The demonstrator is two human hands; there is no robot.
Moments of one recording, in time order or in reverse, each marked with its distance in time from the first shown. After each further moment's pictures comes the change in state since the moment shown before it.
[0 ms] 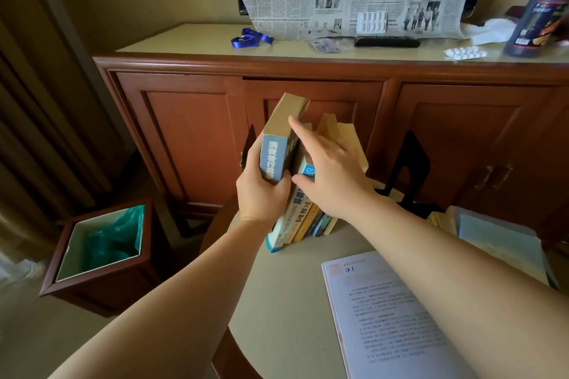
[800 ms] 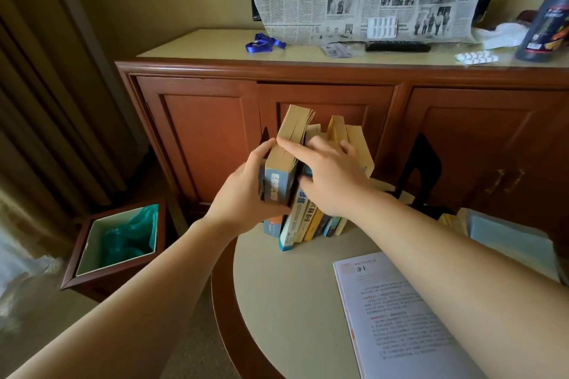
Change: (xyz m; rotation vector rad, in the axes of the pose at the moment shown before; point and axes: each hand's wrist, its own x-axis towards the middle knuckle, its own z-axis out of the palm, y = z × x) left_hand 0.011 0.006 -0.083 0.440 -0.412 0.246; right_hand 0.006 -0.032 -0.008 -0.057 -0.135 0.016
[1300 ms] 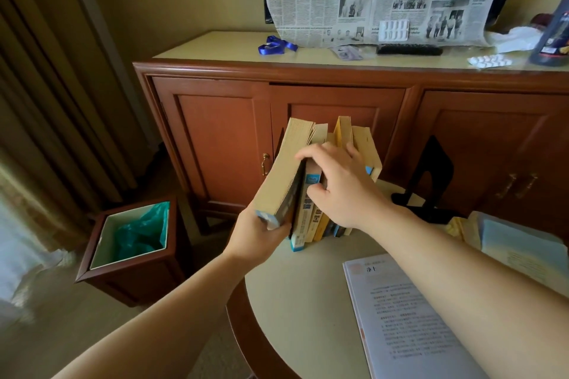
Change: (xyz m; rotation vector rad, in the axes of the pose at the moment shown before) left_hand -0.055 -0.017 0.042 -0.455 -0.017 -0.332; right_hand -0.018 -0.010 -0.003 0.198 0.034 -0.096
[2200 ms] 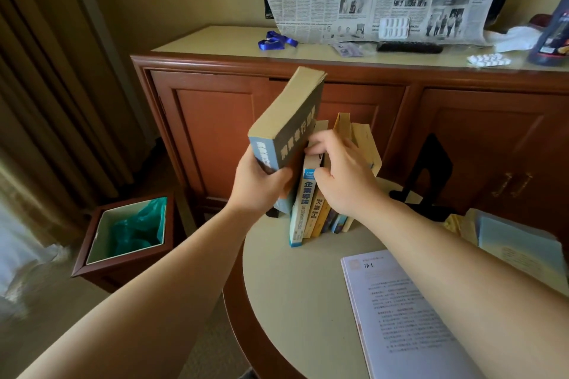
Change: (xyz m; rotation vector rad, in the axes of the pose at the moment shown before) left_hand 0.035 0.073 -0.017 -0.193 0.219 0.111; right_hand 0.005 0.007 0.008 0.159 0.135 0.122
